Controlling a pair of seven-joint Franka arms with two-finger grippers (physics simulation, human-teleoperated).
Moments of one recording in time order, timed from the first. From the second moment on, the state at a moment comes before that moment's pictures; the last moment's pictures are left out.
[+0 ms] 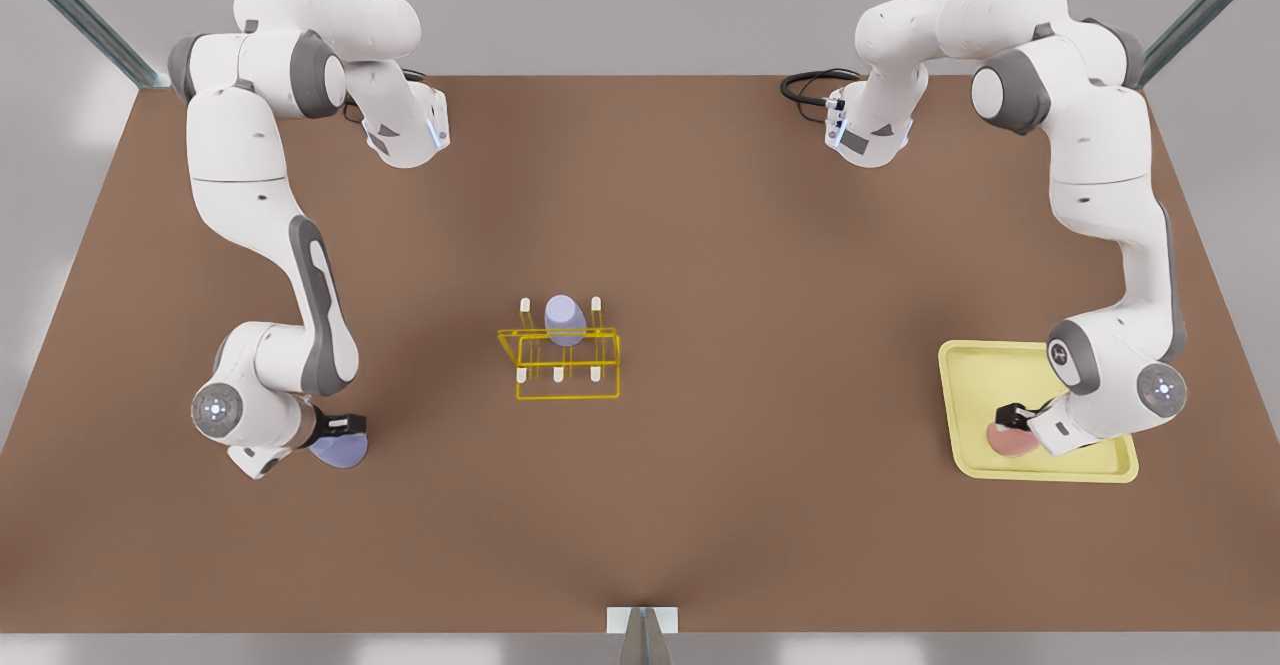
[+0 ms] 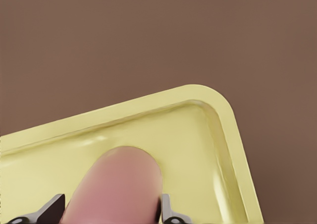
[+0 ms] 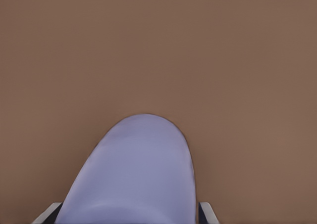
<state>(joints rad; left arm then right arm) 0.20 0.76 0.06 -1.55 -0.04 2.29 0.59 0.04 0.74 -0.09 -1.56 0.09 2.19 -0.19</state>
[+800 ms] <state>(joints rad) 0.20 0.77 0.07 -1.54 -0.04 2.30 0.64 0.04 0.74 -0.09 -1.57 0.08 2.25 -0.21</state>
